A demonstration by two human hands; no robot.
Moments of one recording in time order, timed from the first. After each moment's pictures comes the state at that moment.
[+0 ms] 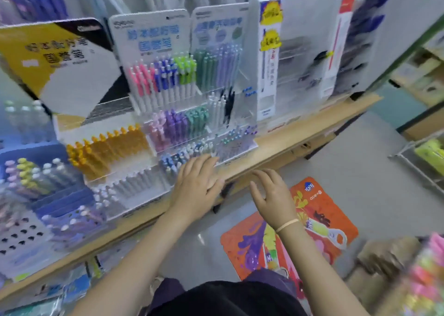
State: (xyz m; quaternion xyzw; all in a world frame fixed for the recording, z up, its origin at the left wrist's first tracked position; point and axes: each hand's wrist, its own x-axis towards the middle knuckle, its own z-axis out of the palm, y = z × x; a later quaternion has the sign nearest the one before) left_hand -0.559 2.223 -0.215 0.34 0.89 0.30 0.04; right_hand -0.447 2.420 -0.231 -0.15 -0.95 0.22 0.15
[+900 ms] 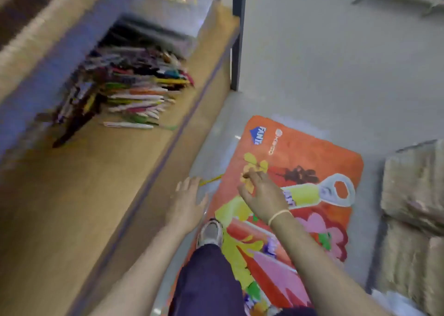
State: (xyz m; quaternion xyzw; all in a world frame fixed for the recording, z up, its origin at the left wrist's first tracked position) left_hand -0.525 2.873 -0.789 0.49 0.82 0.11 0.26; right_hand -0.339 2.995 -0.784 -0.49 -0.80 0.35 -0.01
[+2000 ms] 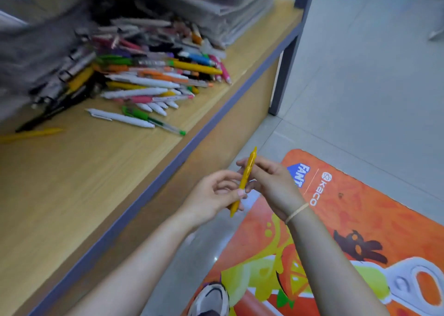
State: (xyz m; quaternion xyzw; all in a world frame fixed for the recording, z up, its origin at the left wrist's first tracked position) left_hand -0.567 2.980 -0.897 0.27 0.65 0.49 0.51; right_hand -0.450 3.099 -0.914 -0.34 -0.51 0.77 0.19
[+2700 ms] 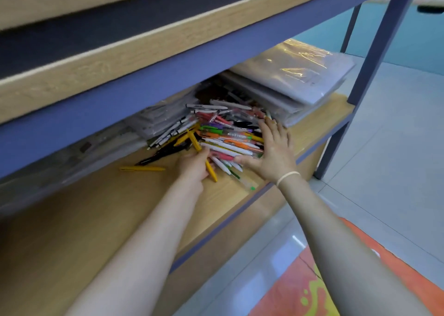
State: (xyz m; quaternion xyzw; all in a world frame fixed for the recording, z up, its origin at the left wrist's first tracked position) left_hand -0.710 2.978 -0.757 -0.09 0.71 0.66 0.23; right_hand -0.614 3.138 -0.794 -0.25 -0.92 0.21 0.21
